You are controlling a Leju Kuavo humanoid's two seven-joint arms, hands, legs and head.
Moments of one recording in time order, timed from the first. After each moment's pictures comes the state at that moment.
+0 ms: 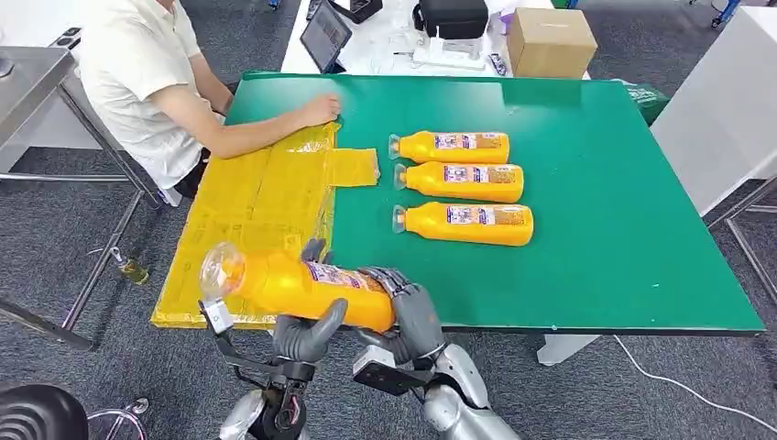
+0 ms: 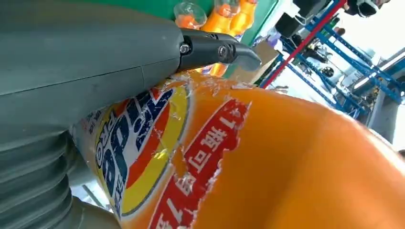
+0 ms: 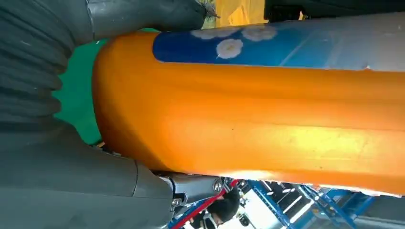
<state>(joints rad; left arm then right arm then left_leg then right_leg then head) -0.05 -0.21 -0.46 -1.37 0.68 -0.06 -0.40 -0.21 0.09 0.66 -1.03 0.58 -0.54 -0.61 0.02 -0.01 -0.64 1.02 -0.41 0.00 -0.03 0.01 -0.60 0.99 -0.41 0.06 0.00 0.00</state>
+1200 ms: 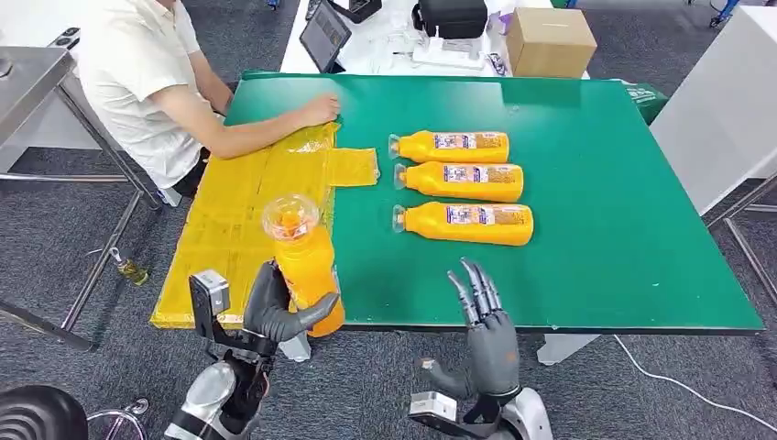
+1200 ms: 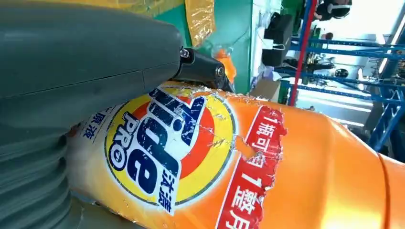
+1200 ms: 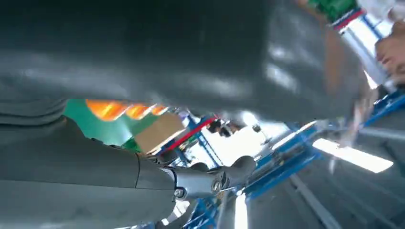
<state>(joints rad) -0.13 -0.08 -0.39 -1.38 0.20 0.02 -0.36 0.13 0.08 0.27 -1.46 0.87 -0.70 -0.69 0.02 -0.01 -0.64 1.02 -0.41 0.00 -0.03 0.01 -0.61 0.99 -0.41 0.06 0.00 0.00</state>
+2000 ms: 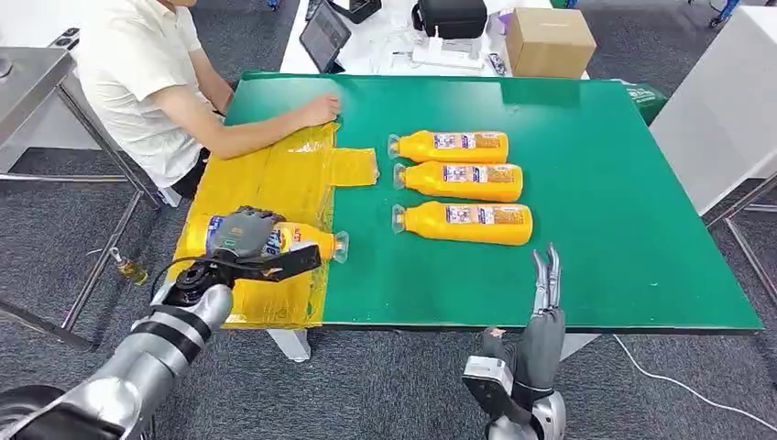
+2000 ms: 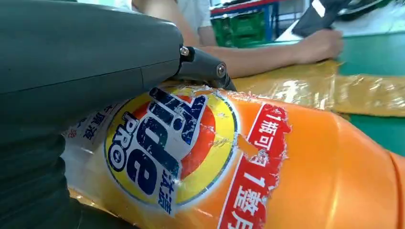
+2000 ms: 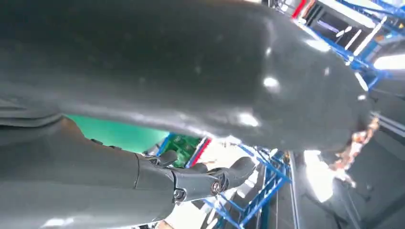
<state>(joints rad) -0.65 0.04 -0.47 -0.76 -1.07 0.16 0.01 0.16 0.20 0.13 -1.58 0.64 -0.70 -0.70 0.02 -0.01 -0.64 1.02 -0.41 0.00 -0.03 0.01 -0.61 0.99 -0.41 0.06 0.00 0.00</state>
